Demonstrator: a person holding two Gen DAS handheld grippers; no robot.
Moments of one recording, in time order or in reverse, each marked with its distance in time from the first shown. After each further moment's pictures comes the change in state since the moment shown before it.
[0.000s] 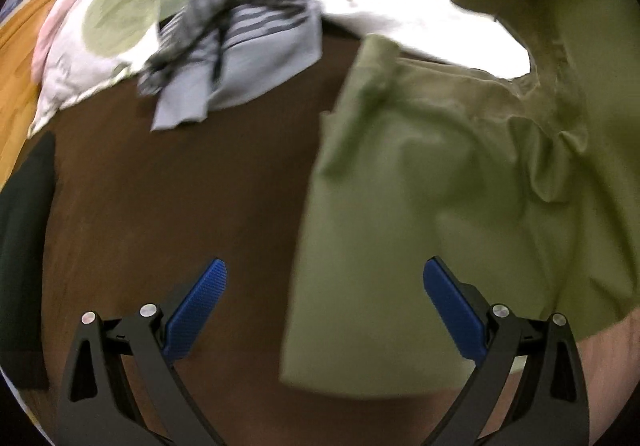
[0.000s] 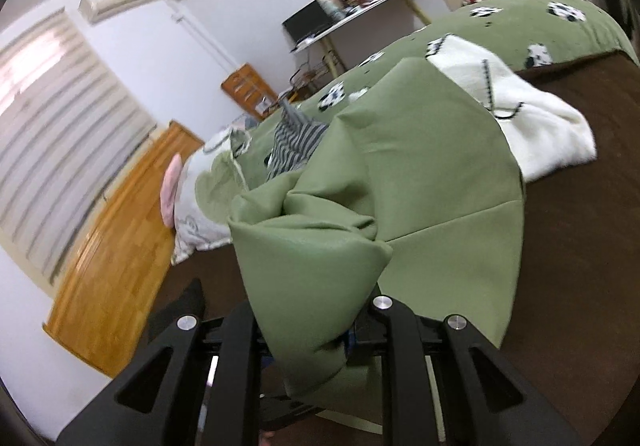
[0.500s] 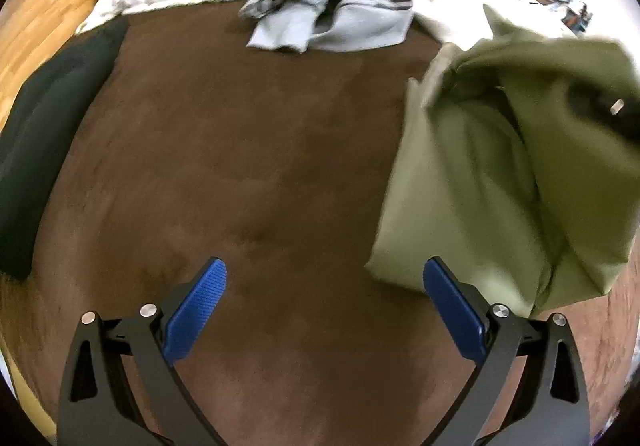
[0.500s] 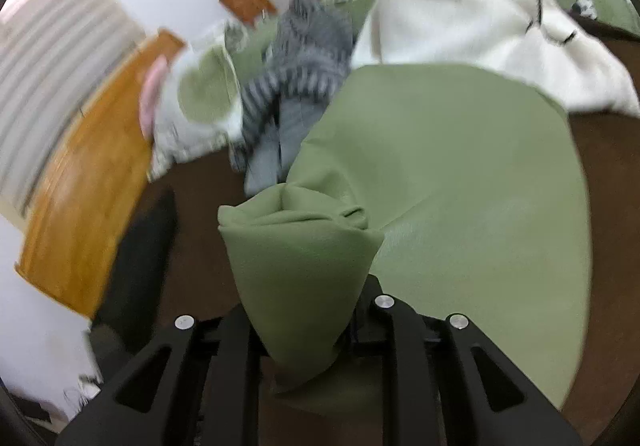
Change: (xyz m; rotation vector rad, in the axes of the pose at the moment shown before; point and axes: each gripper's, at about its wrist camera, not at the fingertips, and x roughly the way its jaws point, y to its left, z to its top) left arm -0.032 0.066 -0.067 -0.277 0.052 -0.004; right arm 0.112 0.023 -0.094 -0.100 0.335 -0.083
